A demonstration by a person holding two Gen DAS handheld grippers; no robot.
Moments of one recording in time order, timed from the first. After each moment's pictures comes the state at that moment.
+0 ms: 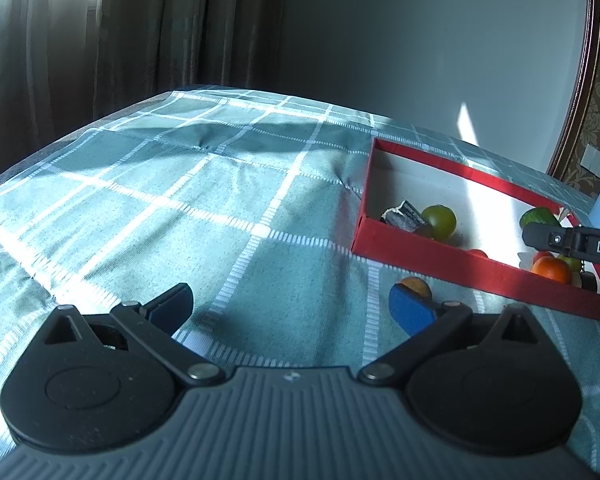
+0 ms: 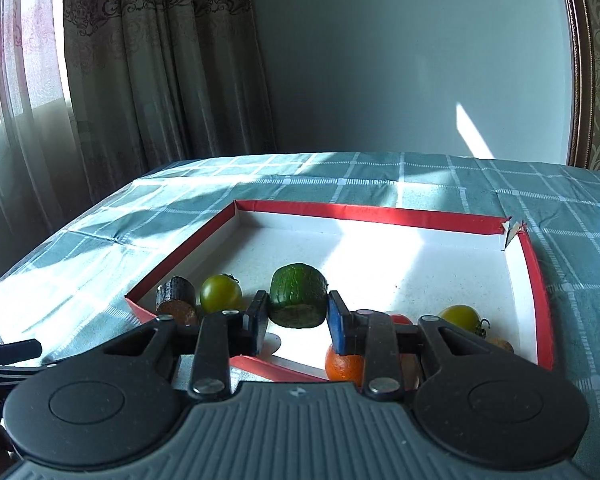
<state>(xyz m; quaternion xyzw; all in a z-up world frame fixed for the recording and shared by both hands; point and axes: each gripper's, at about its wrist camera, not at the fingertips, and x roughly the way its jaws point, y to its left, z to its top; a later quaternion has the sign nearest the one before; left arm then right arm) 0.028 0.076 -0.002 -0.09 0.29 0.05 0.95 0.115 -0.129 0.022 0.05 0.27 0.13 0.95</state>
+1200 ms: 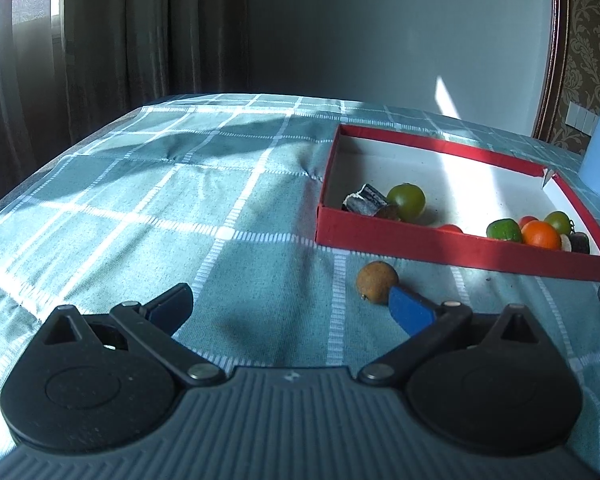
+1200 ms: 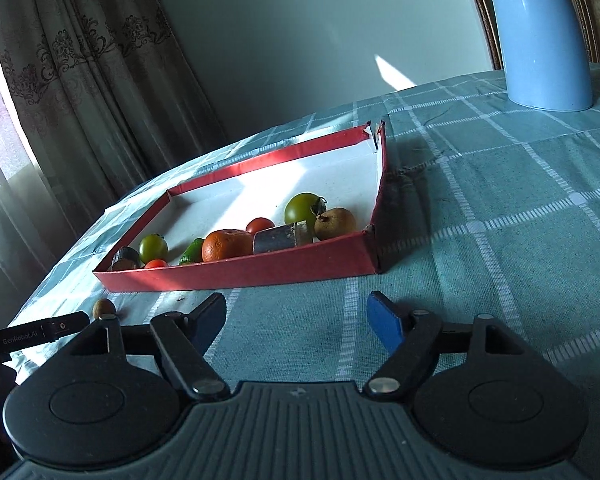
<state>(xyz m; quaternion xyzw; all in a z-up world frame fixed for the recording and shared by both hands) 0.032 0.044 0.001 -0.02 0.30 0.03 0.95 0.040 -0.239 -0.017 0.19 0.28 0.09 0.94</state>
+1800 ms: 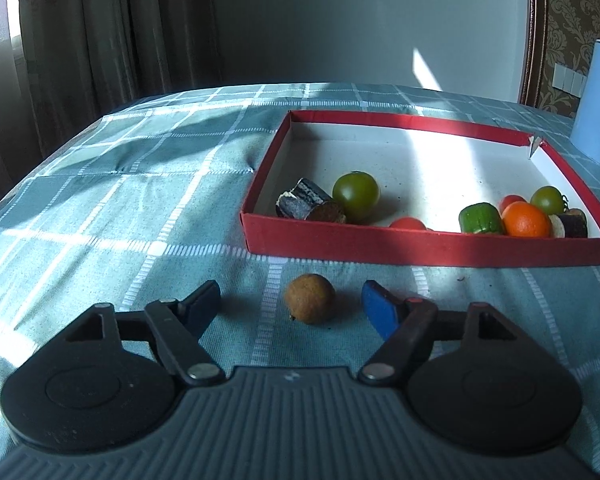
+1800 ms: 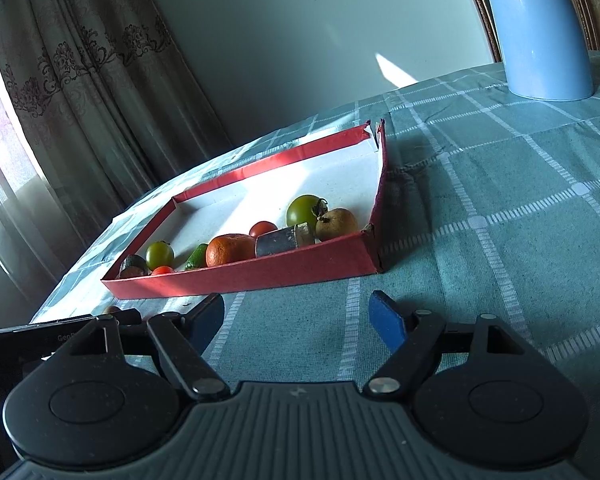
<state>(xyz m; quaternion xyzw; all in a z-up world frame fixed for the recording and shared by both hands) 0.063 0.004 -0.007 0.02 0.32 0.00 0.95 0.039 -0.246 -0.019 0.21 0.28 0.10 0.93</state>
